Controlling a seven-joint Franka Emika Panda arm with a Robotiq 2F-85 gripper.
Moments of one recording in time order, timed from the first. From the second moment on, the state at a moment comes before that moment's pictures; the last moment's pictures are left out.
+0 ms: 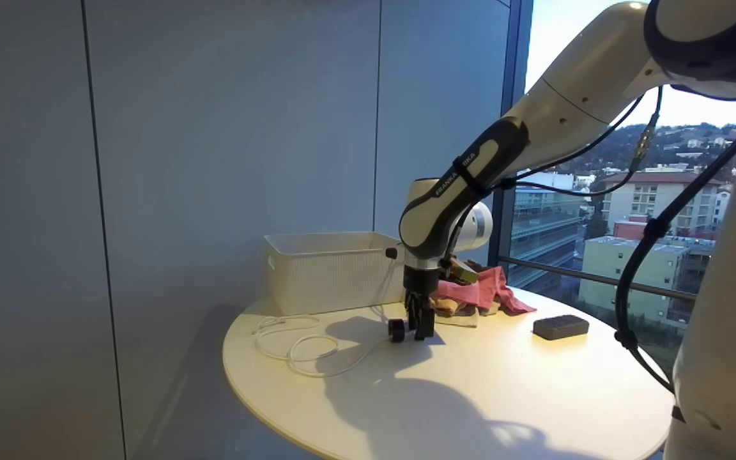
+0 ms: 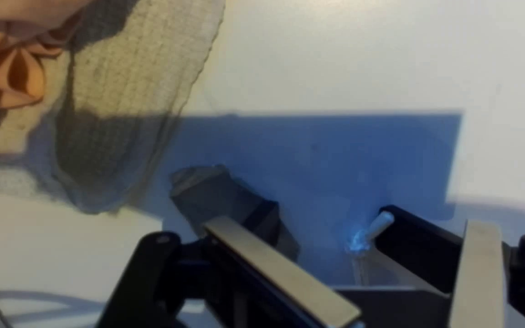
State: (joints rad) arm -0.01 -0.09 -0.14 -2.46 -0.09 2.46 -1.06
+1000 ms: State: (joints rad) arm -0.03 -0.14 -0.12 -2.45 -0.23 2.42 -0.87
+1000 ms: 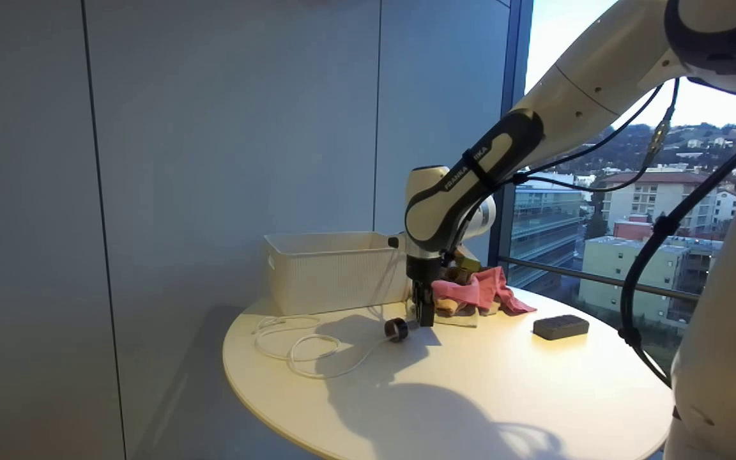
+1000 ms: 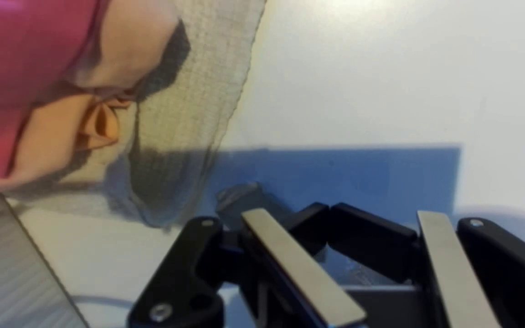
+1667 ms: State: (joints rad) arm 0.01 -0.20 -0.12 -2.45 -0.18 2.34 -0.98
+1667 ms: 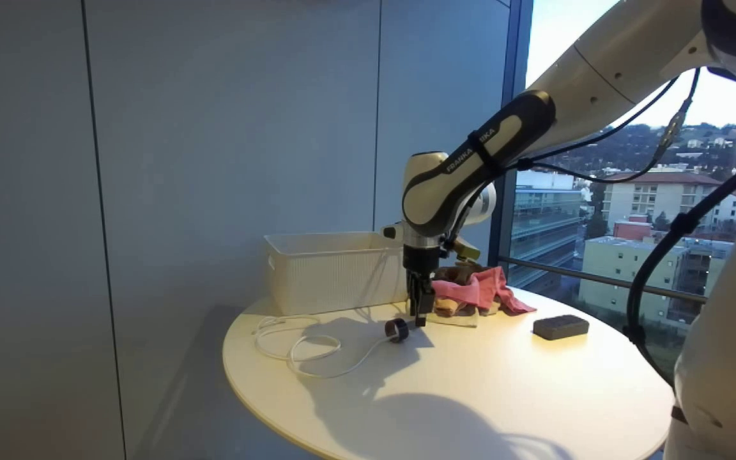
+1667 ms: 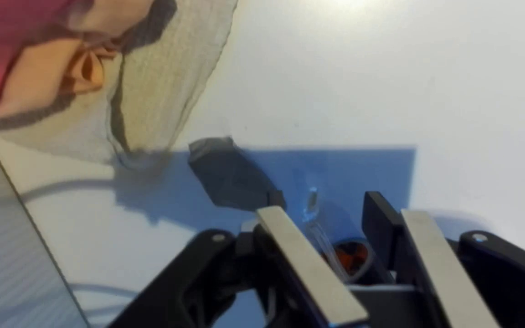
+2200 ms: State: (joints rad) arm 0.03 -0.17 -0.11 -2.44 -0.15 2.33 -1.14
